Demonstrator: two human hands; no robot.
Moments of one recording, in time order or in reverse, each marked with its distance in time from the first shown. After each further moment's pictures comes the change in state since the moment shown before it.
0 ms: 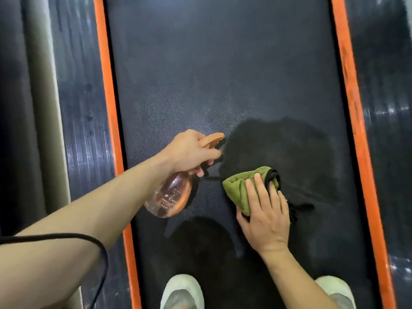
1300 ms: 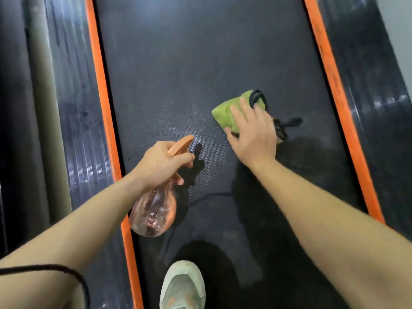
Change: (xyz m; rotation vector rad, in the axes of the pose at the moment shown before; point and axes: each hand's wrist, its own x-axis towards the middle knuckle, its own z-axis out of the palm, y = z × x) left_hand -0.063 -0.042 0.026 -0.183 0.154 -0.021; right_hand 0.135 0.014 -0.008 0.067 0.102 -0.018
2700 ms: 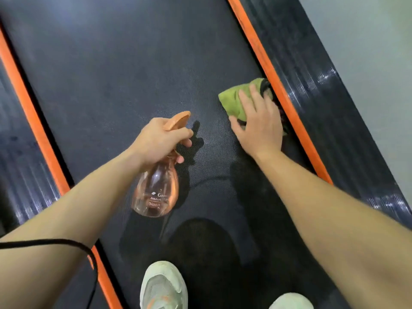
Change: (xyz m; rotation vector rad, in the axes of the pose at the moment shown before) left_hand 0.034 0.073 0.083 0.076 -0.168 0.113; right_hand -0.060 0.111 -0.031 -0.028 0.057 0.289
